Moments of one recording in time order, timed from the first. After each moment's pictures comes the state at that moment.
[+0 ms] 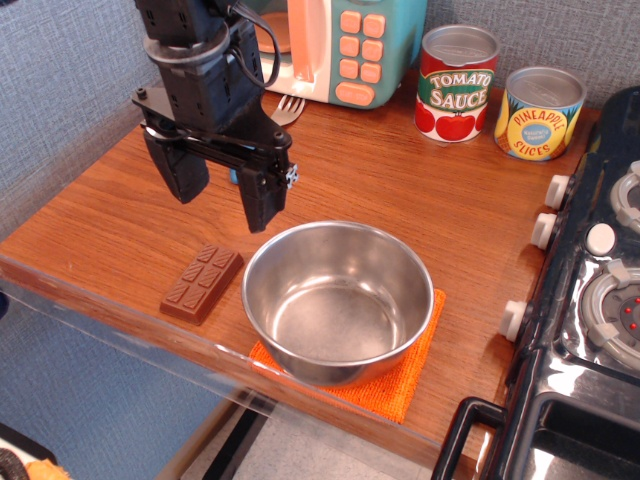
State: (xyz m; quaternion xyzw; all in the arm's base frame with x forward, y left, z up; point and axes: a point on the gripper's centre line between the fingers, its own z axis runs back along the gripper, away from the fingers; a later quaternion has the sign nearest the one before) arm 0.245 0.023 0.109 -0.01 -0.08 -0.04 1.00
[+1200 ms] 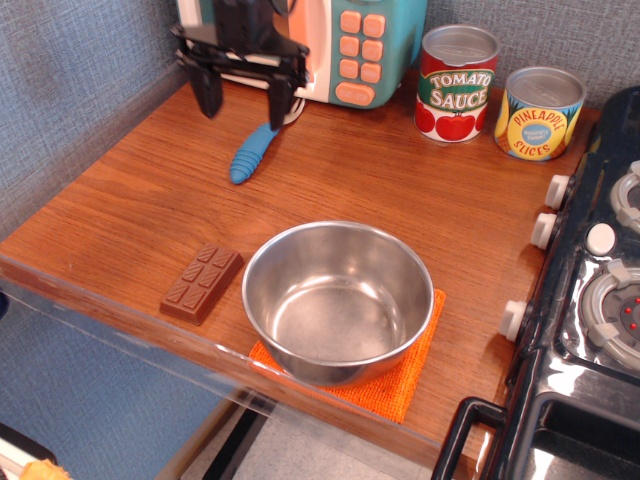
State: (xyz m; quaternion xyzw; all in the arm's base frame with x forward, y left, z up) arm 0.373 0.089 0.066 0.04 -0.04 0.09 0.99
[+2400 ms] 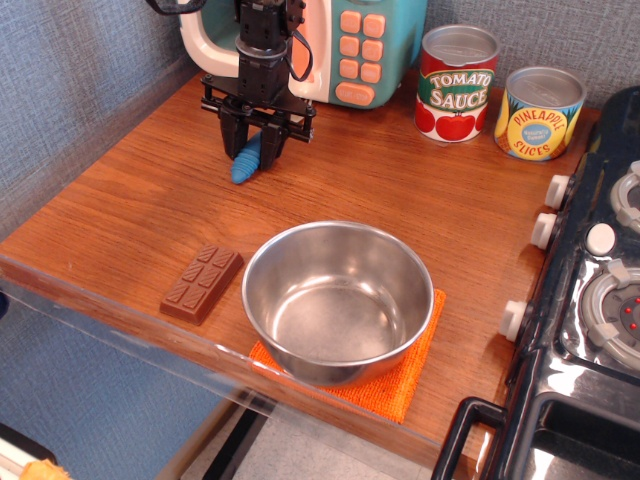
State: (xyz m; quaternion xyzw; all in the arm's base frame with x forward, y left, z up) arm 0.397 0.099 0.014 0.07 -0.01 0.05 1.00
